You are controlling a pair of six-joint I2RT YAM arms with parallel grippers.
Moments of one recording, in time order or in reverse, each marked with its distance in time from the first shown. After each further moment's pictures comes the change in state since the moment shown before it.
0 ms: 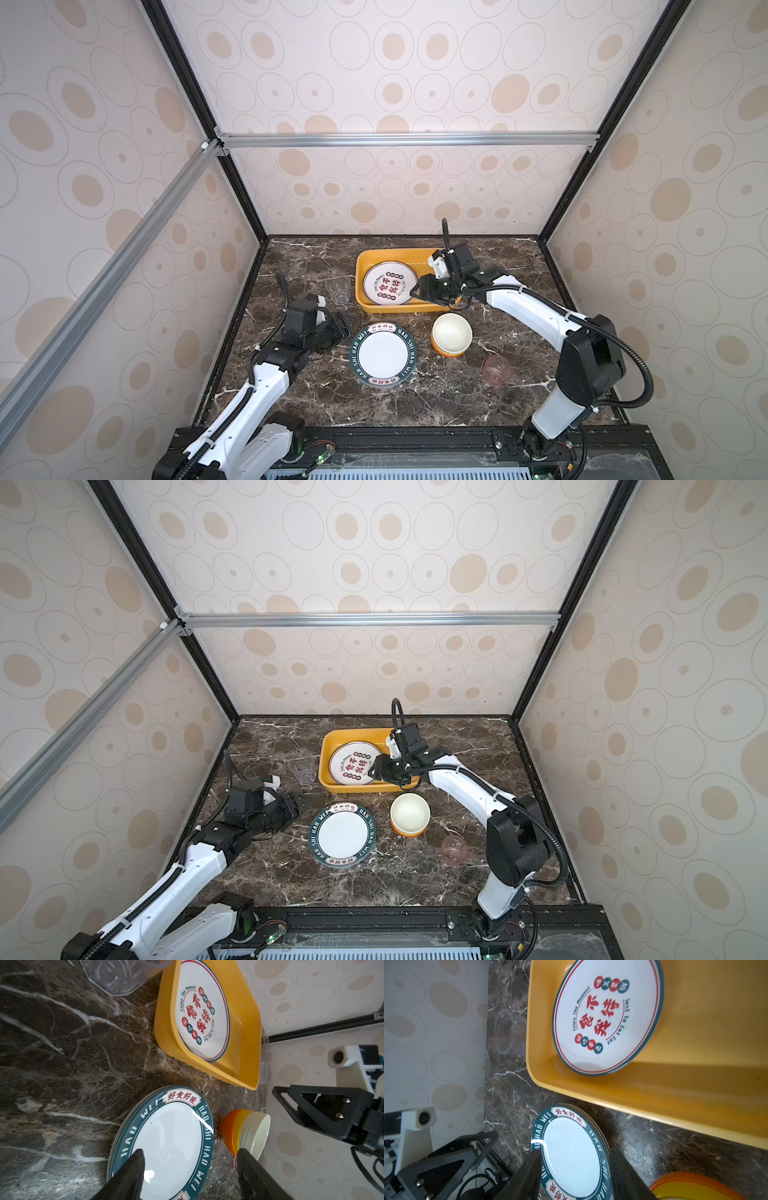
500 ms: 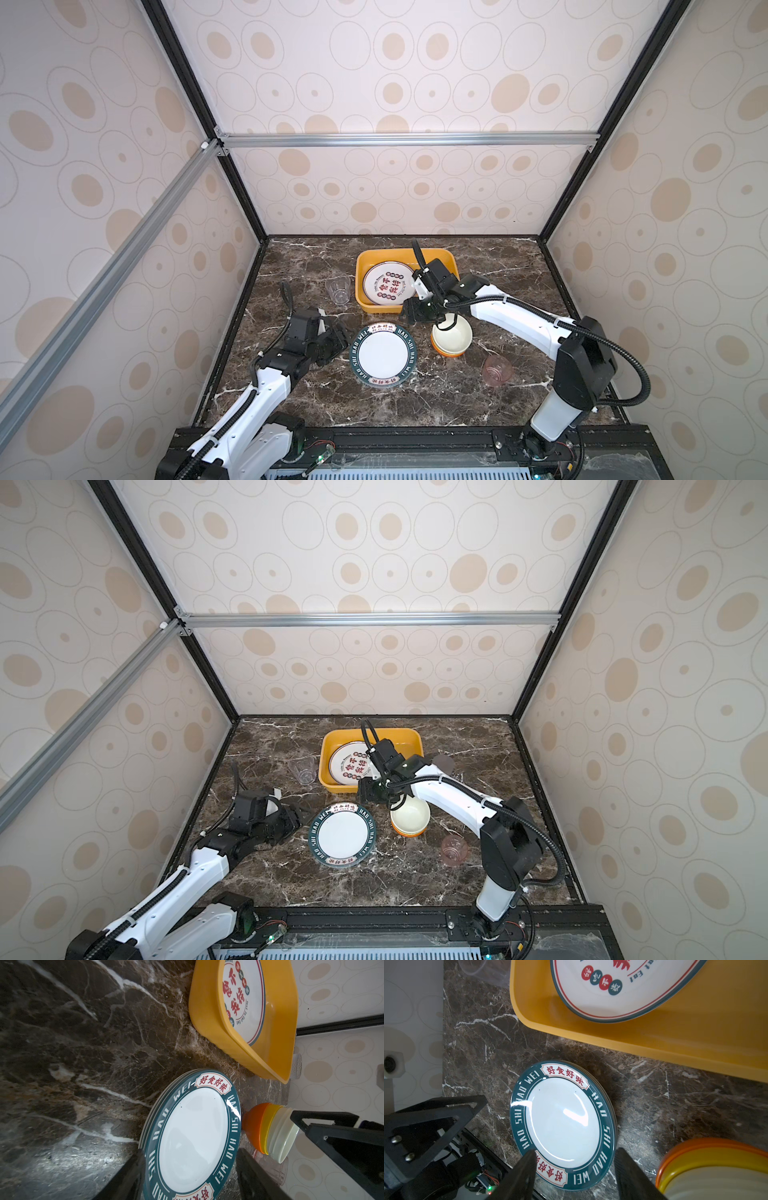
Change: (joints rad) left arm -0.016 -0.008 -0.085 -0.027 -0.025 0.000; right arm 0.167 0.030 0.018 -0.145 0.136 -0.053
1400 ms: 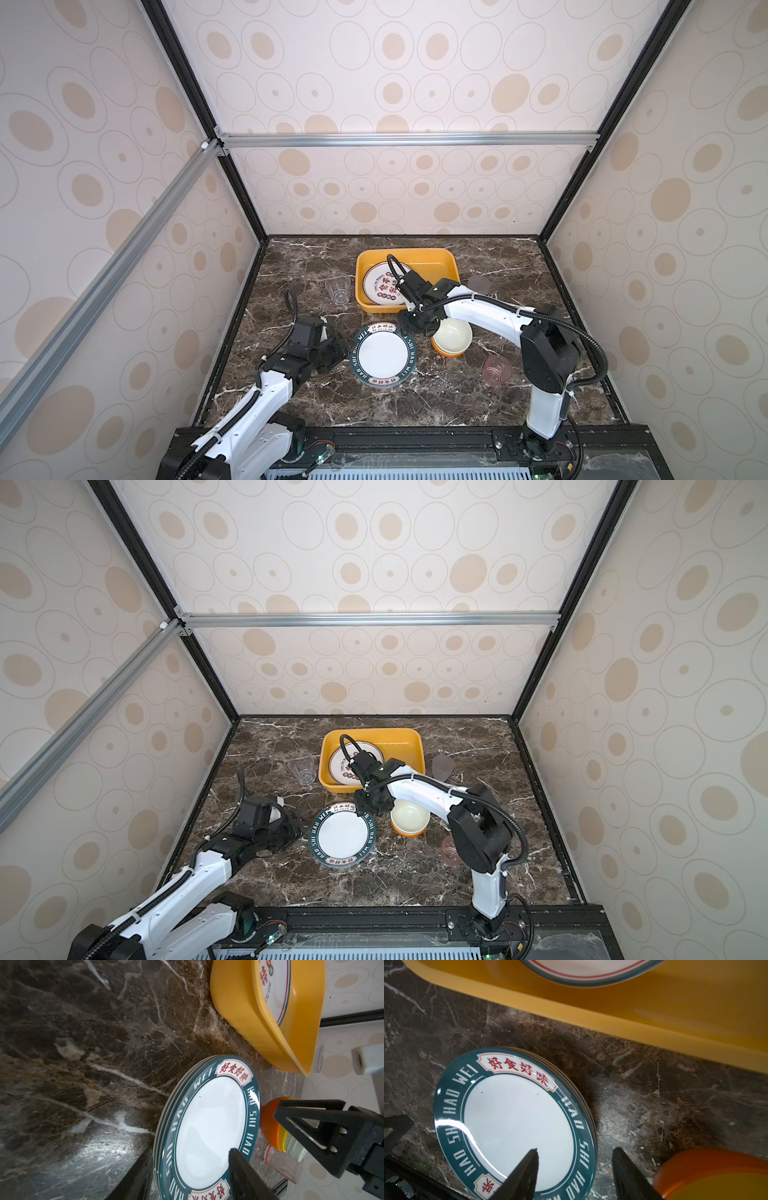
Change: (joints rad) left arm -0.018 0.008 -0.064 0.018 -0.006 -0.005; right arm 0.064 0.175 0.078 -0.093 0.142 -0.025
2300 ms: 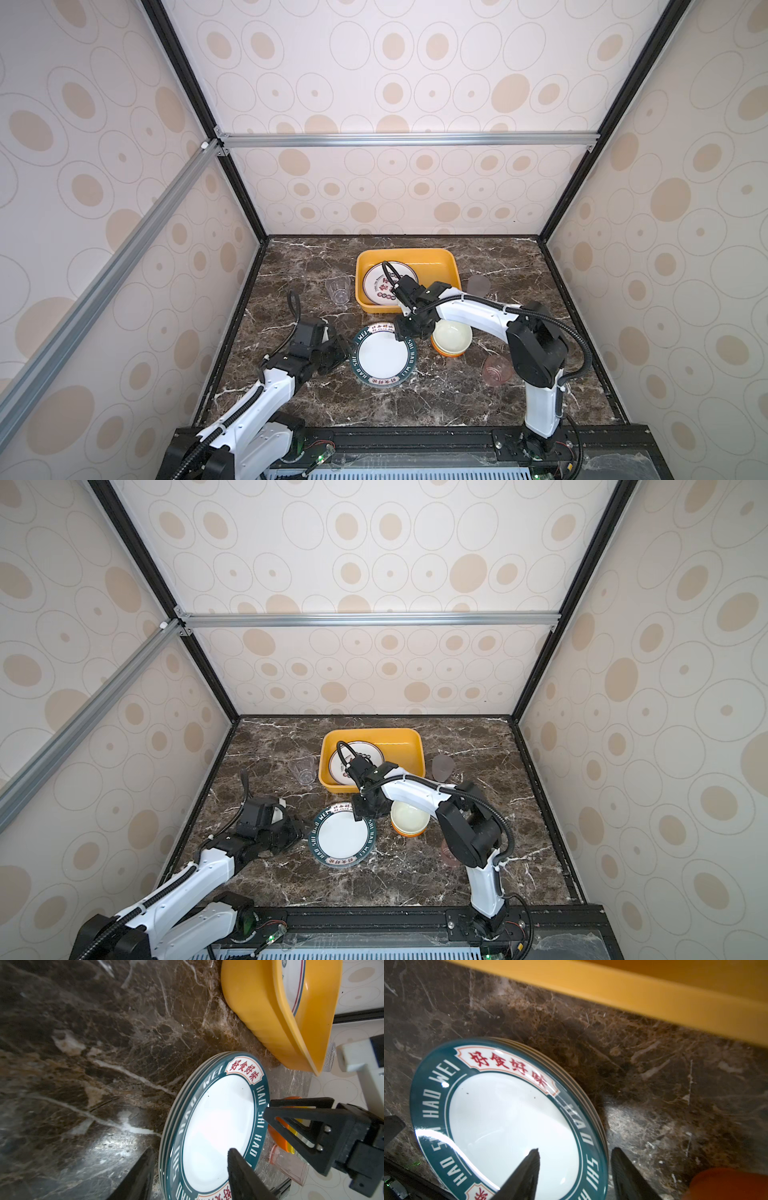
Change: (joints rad) left arm -0.006 0.041 -0.016 0.027 0.000 0.000; right arm 0.008 0.069 0.008 0.013 -0.045 0.000
